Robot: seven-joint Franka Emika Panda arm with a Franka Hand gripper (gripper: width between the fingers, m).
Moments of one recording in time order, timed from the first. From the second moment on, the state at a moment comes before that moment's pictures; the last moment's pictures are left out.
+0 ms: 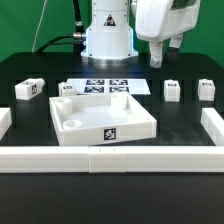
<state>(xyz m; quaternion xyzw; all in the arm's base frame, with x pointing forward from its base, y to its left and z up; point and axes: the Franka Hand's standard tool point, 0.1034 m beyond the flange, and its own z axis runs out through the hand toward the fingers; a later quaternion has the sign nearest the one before) 0.532 0.073 0.118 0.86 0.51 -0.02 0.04</state>
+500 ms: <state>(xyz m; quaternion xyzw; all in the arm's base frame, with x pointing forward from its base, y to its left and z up) 0.532 0.073 0.118 0.86 0.51 -0.02 0.04</state>
